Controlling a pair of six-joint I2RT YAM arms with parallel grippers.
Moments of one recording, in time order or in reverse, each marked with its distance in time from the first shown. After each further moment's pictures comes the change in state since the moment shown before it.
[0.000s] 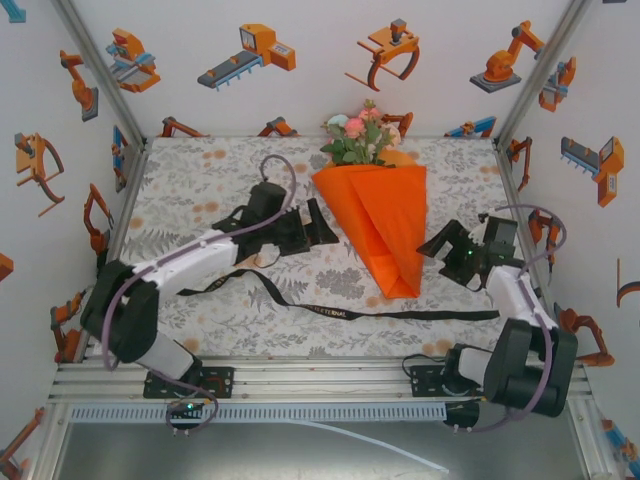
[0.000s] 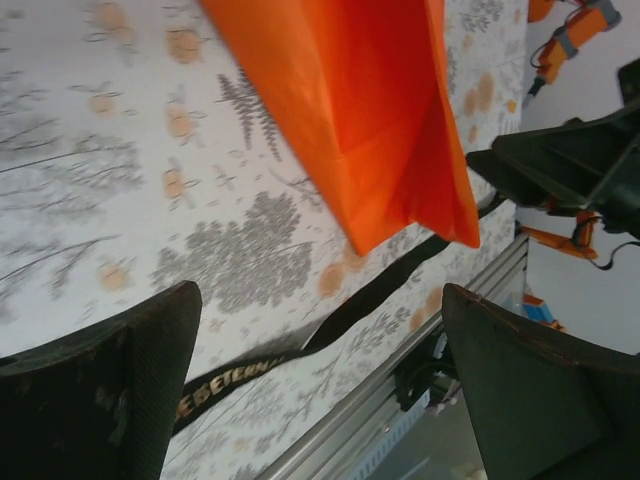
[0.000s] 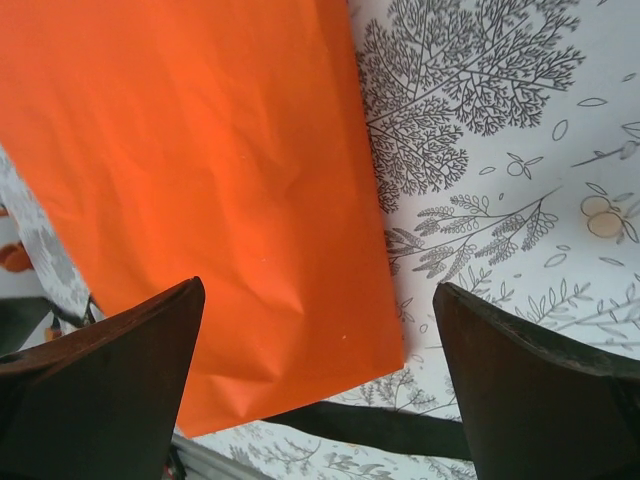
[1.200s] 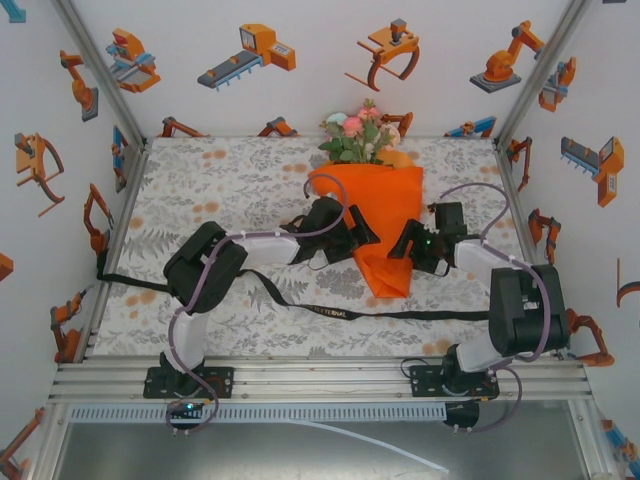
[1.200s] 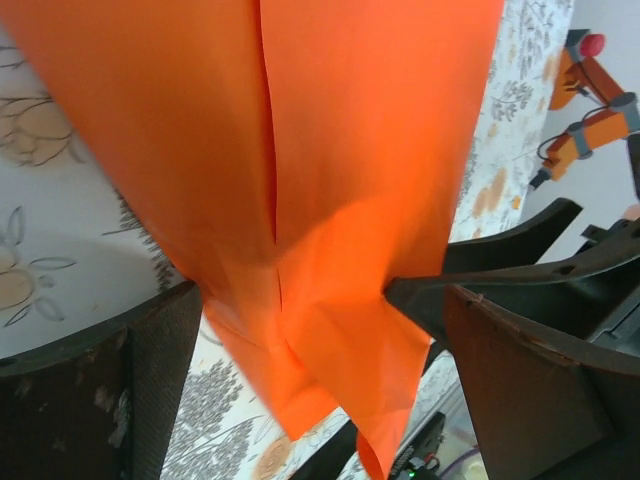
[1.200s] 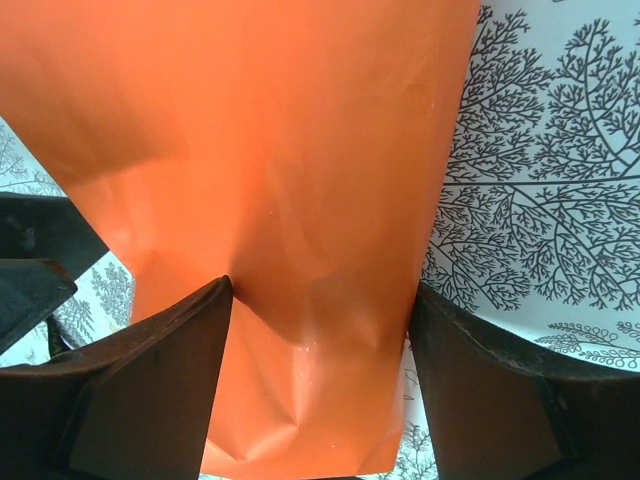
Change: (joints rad) left arm -0.156 0.472 0.223 0.259 -0.169 -0.291; right arm 0.329 0.273 0.110 0.105 0.172 -0.005
